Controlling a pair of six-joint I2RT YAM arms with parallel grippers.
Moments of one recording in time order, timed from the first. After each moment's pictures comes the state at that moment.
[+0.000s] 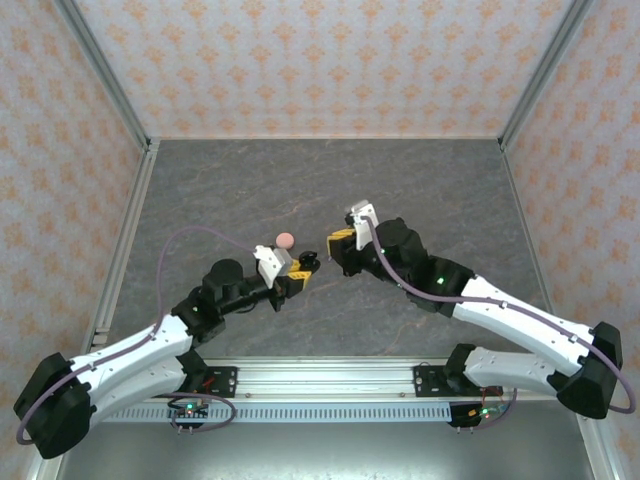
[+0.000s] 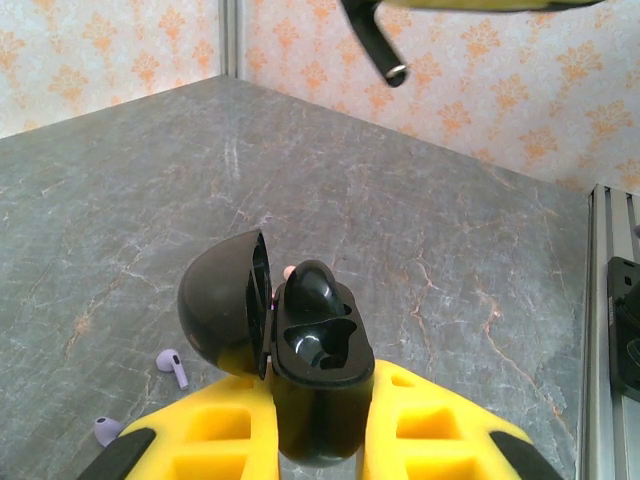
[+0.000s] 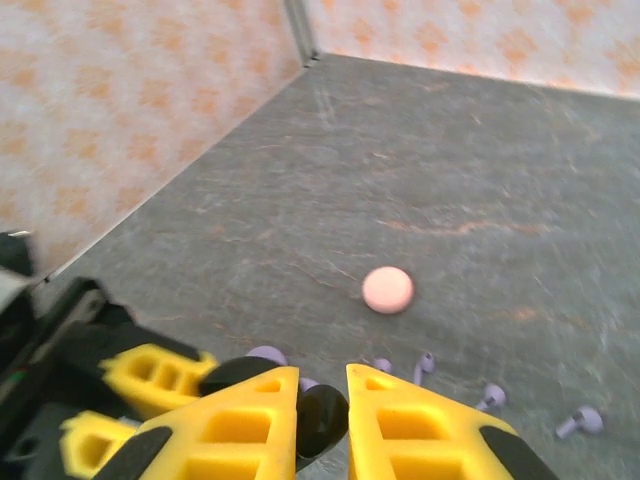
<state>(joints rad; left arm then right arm) -0.69 0.87 0.34 0.31 0.29 -0.06 0.96 1.06 0.92 -0.24 0.10 0.28</state>
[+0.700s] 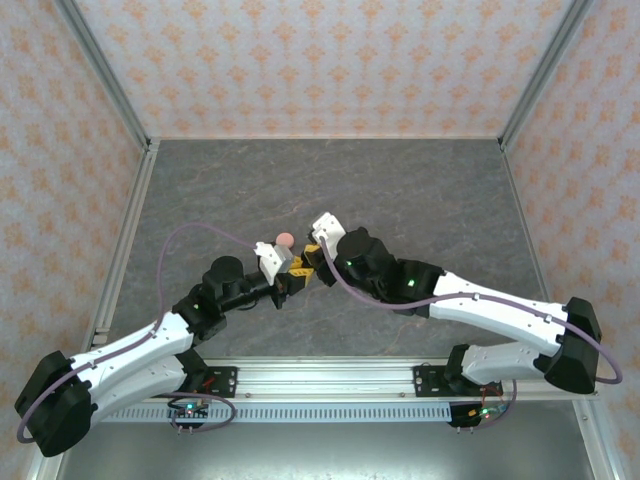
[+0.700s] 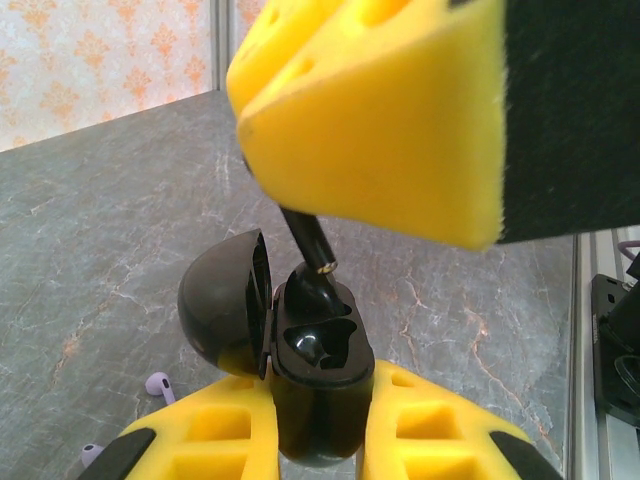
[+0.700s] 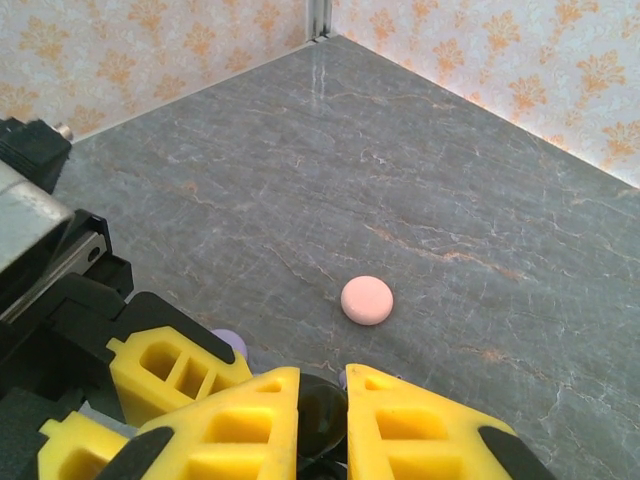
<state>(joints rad) -0.69 0.88 0.37 0.32 0.31 -0.07 1.10 1.21 1.00 -0.25 0.27 0.08</state>
